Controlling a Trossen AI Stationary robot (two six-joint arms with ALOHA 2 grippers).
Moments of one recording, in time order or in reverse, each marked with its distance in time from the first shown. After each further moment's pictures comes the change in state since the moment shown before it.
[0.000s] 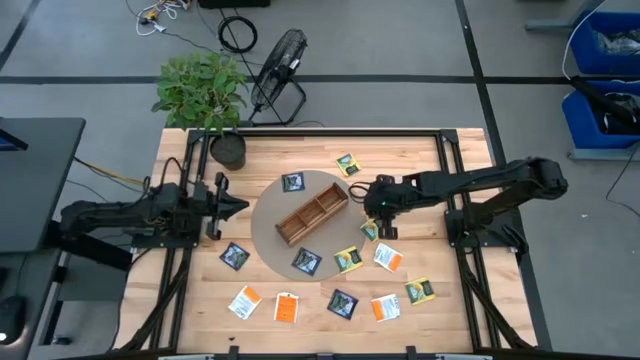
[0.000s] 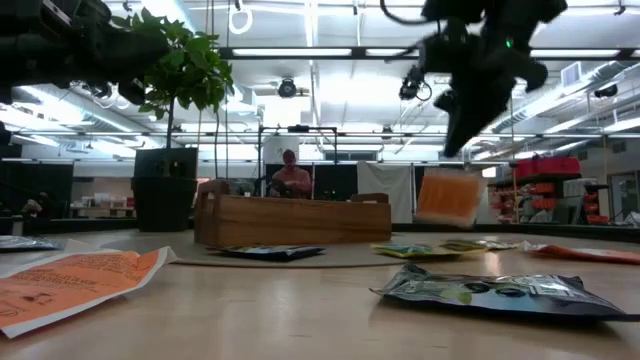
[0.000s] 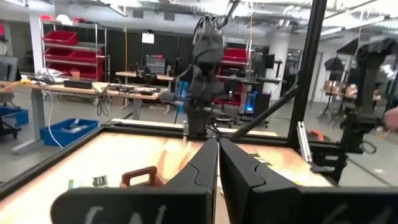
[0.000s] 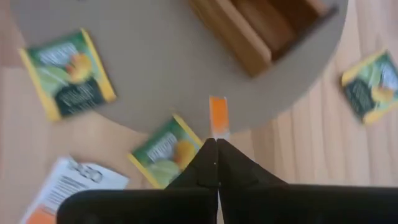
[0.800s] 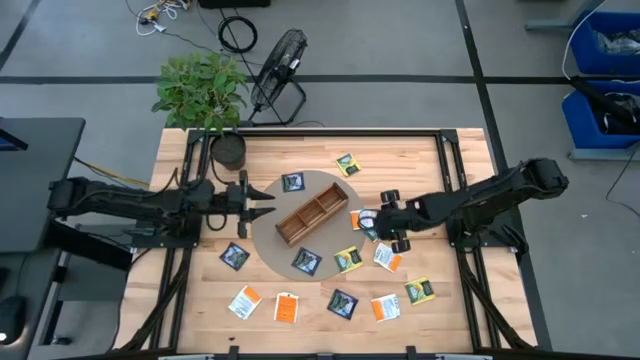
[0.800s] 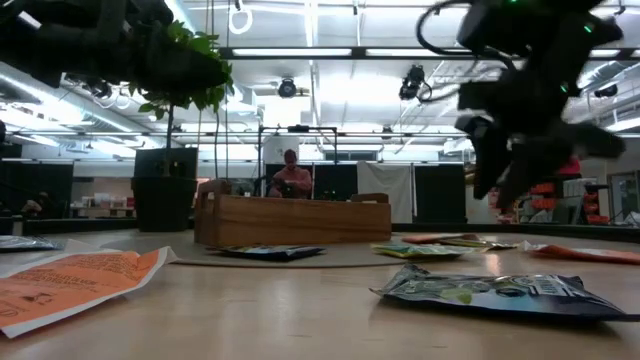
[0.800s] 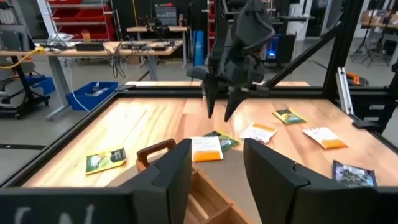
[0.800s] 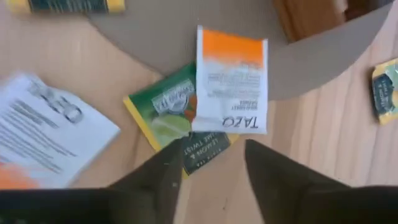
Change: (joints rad) left arm -0.017 0.619 0.186 0.197 -0.069 0.107; right arm 0.163 0.000 -0.248 0.139 0.203 -0.109
